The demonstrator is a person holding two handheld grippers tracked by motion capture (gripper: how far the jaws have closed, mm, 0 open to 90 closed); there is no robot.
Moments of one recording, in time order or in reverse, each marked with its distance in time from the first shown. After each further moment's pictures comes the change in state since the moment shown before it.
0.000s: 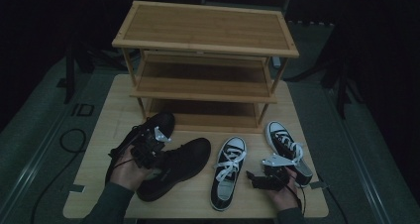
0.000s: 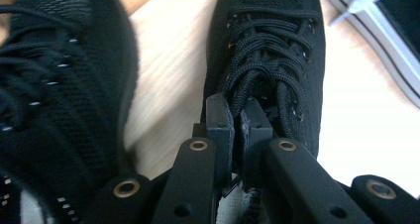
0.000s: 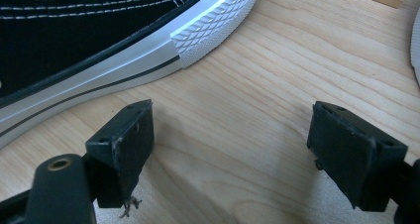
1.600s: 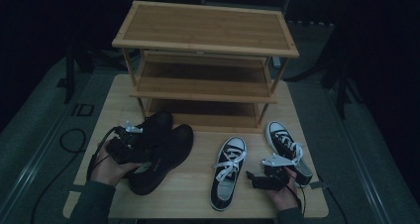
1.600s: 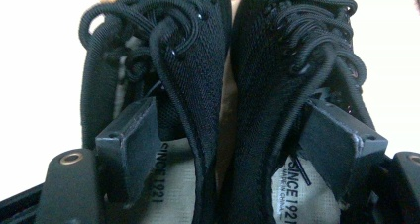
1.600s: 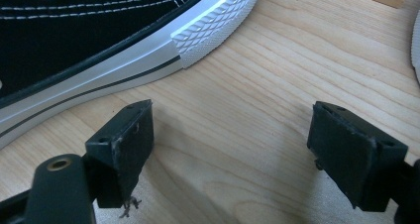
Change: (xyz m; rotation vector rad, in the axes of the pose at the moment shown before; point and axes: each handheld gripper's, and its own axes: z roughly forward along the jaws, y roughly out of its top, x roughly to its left) left arm 0.056 -0.036 0.000 -0.060 0.063 -0.230; right arm 0.000 0.000 0.000 0.000 0.001 -0.002
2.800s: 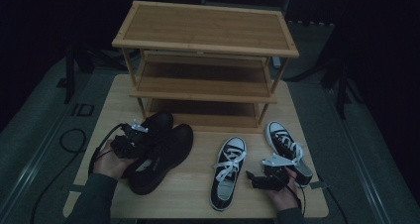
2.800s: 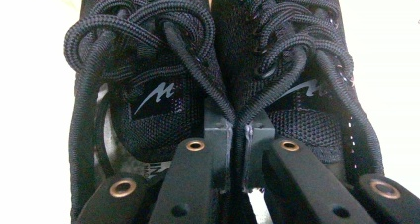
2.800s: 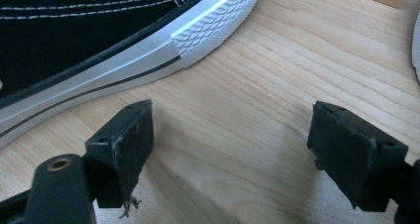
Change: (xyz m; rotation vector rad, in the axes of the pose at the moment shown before) left arm 0.003 0.010 0.010 0.058 -0.059 0.116; right arm 0.000 0.000 0.000 0.000 0.000 0.000
